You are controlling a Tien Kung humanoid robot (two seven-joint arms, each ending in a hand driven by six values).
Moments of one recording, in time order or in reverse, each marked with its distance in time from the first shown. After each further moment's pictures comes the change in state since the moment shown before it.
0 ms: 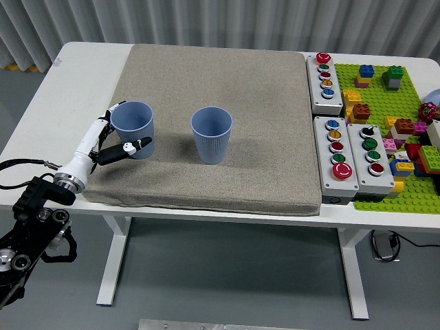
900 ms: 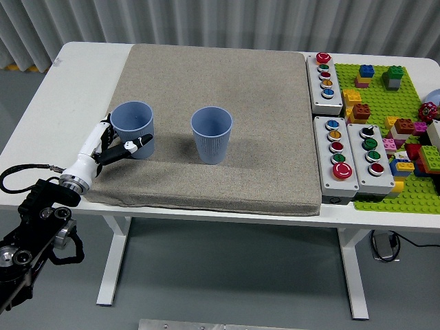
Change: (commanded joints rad) left arm -0.016 -0.015 0.030 0.043 -0.121 -0.011 -0.004; right arm -0.006 0.000 0.007 0.000 -0.014 0.006 -0.002
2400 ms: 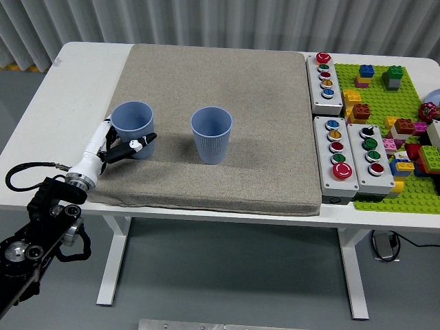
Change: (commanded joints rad) left arm -0.045 -0.026 0.022 0.058 0.028 0.056 -0.017; right arm 0.009 -0.002 -0.002 -0.001 0.005 0.000 0.001
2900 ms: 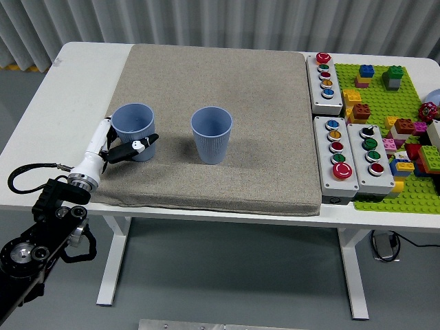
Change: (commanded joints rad) left arm 0.003 -0.018 0.024 0.001 -0.007 0.081 -0.028; right arm -0.004 0.000 0.005 0.000 -0.014 0.004 -0.002
